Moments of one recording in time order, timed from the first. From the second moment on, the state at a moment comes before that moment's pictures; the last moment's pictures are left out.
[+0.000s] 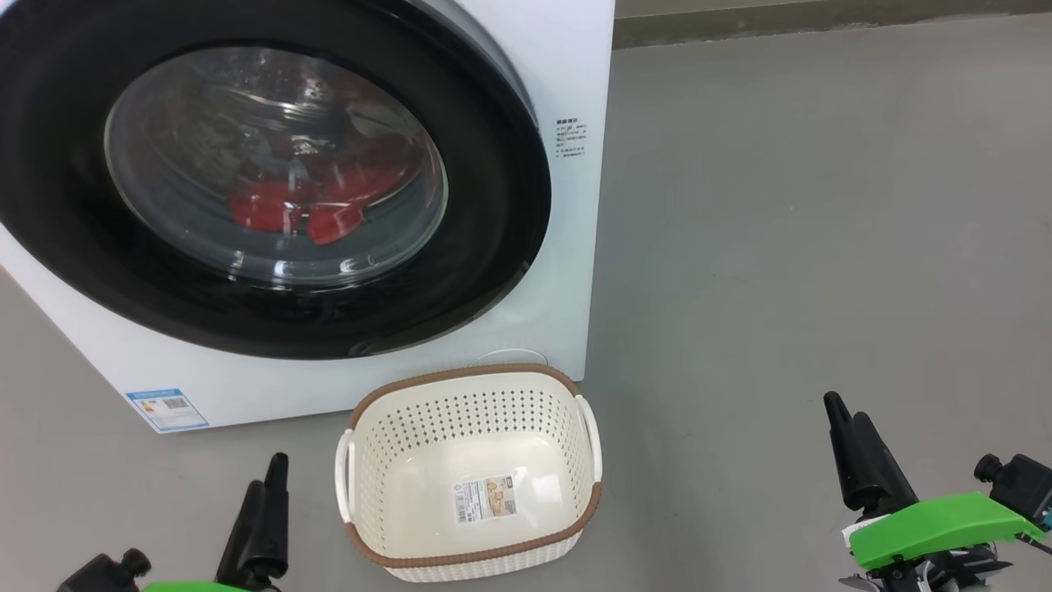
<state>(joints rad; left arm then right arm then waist) -0.03 0.02 0.05 0.25 -1.04 -0.12 -0.05 -0.02 -0.03 -0.05 0.25 0.98 0.13 -0.05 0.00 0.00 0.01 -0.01</state>
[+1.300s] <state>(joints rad) -0.04 0.03 0.04 0.20 -0.62 -0.12 -0.16 -0.03 -0.05 0.03 0.20 0.58 0.13 -0.16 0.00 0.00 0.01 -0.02</state>
